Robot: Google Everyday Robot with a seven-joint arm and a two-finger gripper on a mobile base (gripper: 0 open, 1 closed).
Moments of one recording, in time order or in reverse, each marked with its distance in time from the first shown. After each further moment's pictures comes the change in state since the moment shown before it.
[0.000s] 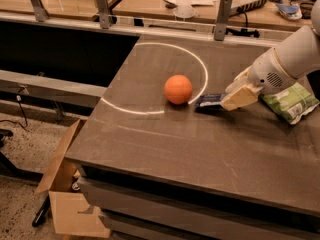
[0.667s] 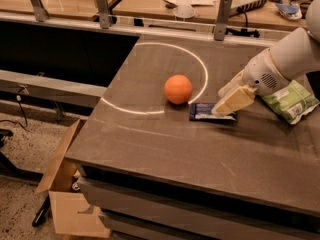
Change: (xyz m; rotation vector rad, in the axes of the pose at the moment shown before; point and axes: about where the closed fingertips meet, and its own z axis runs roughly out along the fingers) arm -0.011 0.008 0.008 -0.026 -0.034 -0.018
